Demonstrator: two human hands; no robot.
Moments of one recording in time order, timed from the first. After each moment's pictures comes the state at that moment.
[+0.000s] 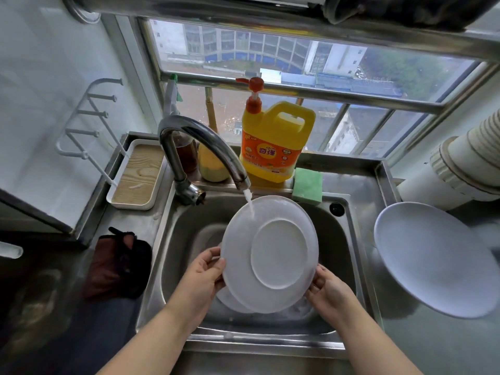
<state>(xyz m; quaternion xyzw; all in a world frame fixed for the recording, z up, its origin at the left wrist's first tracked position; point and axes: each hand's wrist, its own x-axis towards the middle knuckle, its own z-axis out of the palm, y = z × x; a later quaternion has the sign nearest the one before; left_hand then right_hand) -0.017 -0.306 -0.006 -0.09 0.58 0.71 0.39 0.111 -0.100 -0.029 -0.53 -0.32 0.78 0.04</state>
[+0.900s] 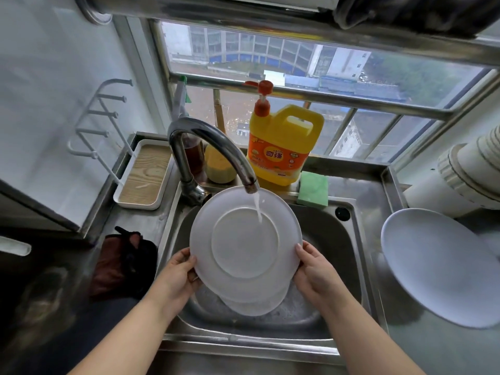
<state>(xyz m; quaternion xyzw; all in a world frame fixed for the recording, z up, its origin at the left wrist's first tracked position) -0.061 -0.338 -0.032 -0.23 0.54 0.72 0.37 0.063 -0.121 0.000 -0.43 -0.37 0.82 0.03</state>
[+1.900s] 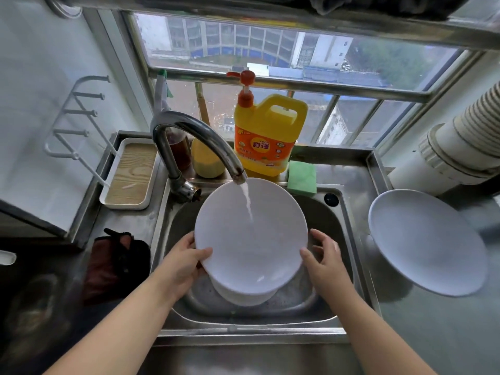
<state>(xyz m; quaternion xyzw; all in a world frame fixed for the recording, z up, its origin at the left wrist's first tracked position) -0.067 -0.317 -0.012 -0.13 0.60 0.66 0.43 0.104 -0.116 0.006 -0.41 -0.75 0.52 0.06</state>
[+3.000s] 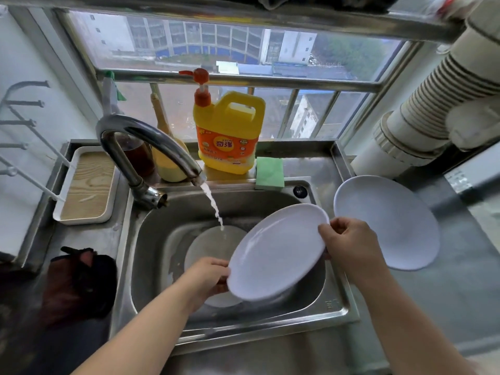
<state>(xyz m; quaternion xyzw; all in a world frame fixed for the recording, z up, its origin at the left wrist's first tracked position) -0.020 -0.258 -0.031 -0.02 0.69 0.45 0.57 0.129 -0.076 0.085 -0.51 -0.76 0.38 0.13</state>
